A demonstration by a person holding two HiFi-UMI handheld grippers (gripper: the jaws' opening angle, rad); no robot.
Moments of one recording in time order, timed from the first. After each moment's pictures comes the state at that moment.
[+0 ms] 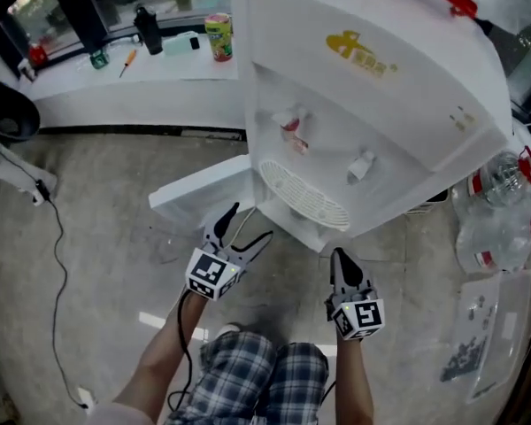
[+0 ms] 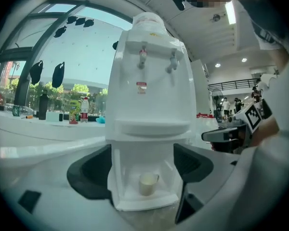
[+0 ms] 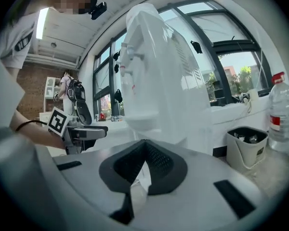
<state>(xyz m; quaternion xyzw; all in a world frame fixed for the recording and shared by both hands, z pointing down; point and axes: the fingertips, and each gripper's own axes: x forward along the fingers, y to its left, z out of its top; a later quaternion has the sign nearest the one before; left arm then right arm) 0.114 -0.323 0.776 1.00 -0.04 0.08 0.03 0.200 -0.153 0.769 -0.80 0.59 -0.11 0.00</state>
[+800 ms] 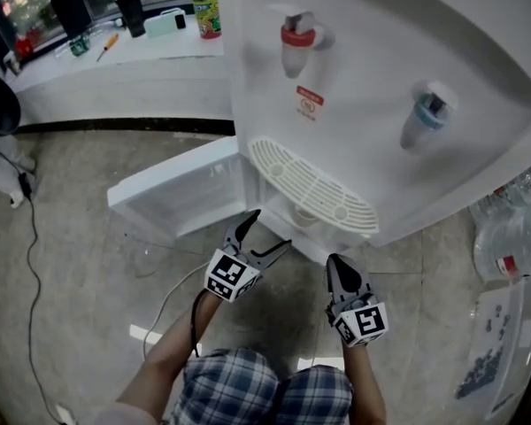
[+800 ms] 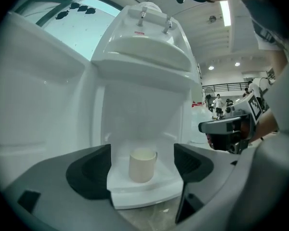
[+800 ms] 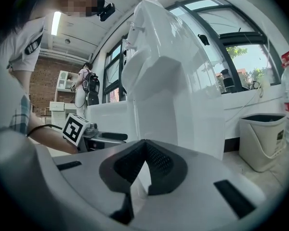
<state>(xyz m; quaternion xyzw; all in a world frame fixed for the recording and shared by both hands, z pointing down) 0.186 -0.309 0.955 1.00 0.01 0.08 0.04 0.218 -0.178 0.909 -0.77 0.63 -0.08 -0.02</state>
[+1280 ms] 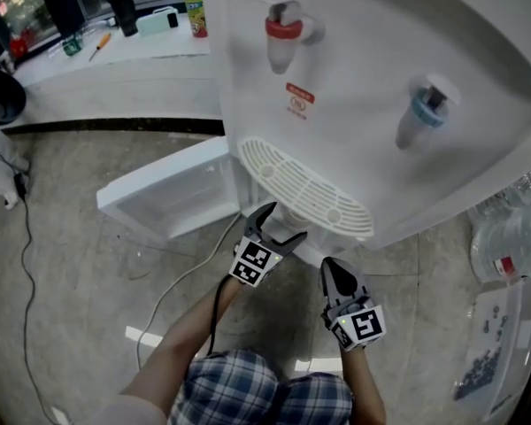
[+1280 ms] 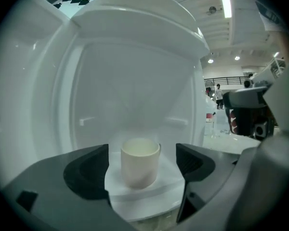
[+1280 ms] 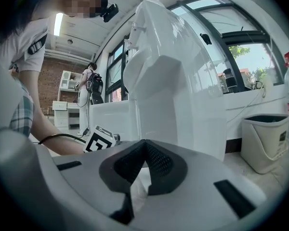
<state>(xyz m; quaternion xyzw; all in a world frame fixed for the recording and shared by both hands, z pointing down) 0.260 -0.294 1.002 0.99 0.02 0.11 0.03 0.219 -0.176 0.913 -0.76 0.65 -0.08 -0.03</state>
